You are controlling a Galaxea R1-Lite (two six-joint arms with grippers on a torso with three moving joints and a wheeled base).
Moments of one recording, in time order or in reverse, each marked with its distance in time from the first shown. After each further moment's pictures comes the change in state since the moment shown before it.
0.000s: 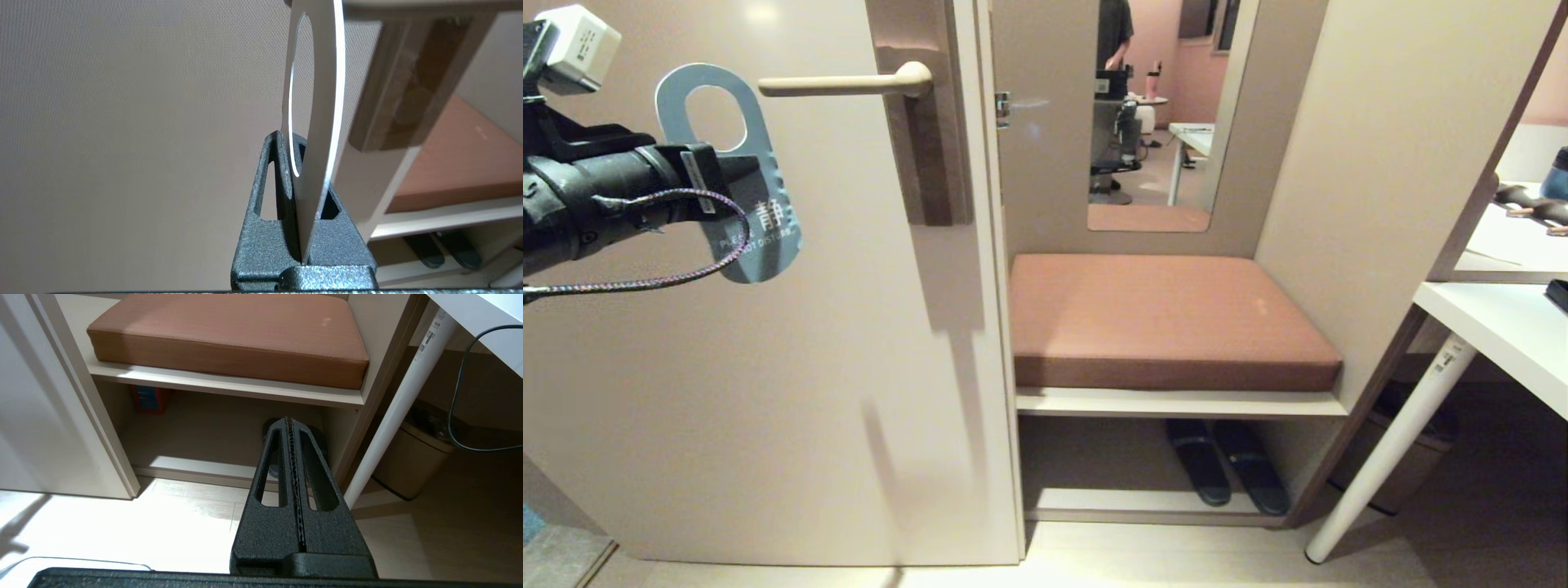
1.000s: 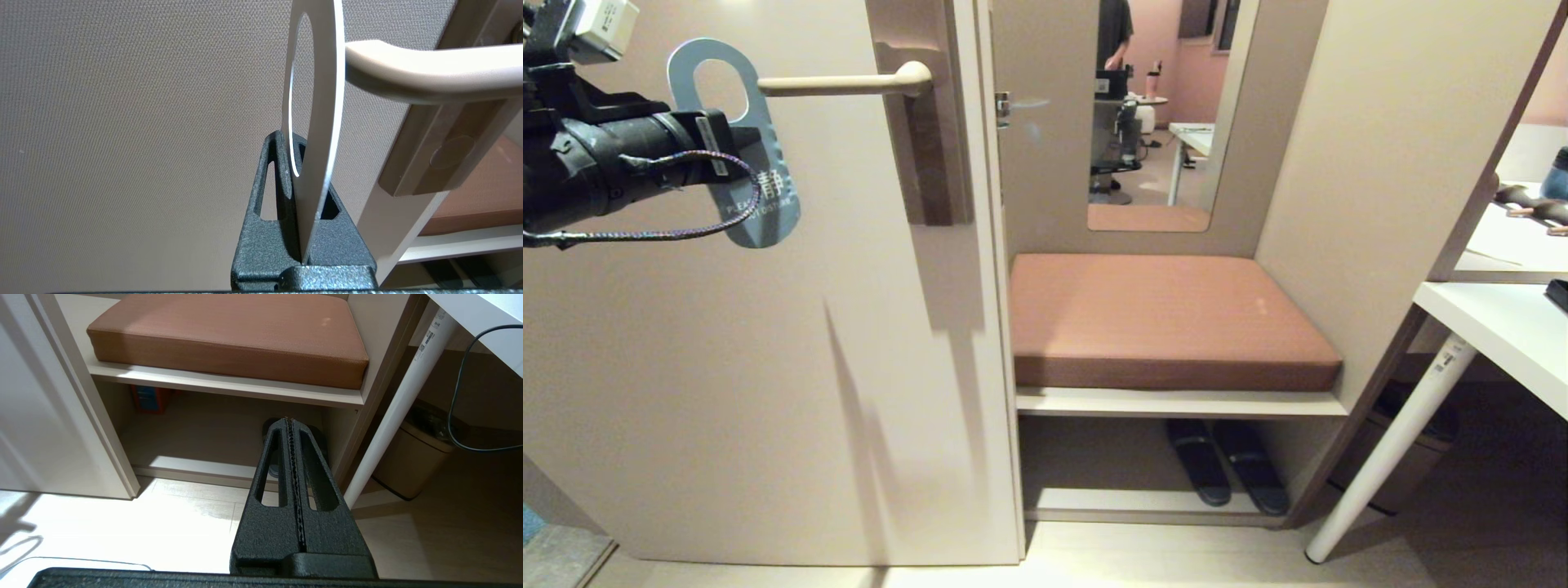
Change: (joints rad) left arm 0.037 0.113 -0.161 0.024 -0.004 0.001; right arm 0.000 0.000 0.000 0.000 0.000 0.000
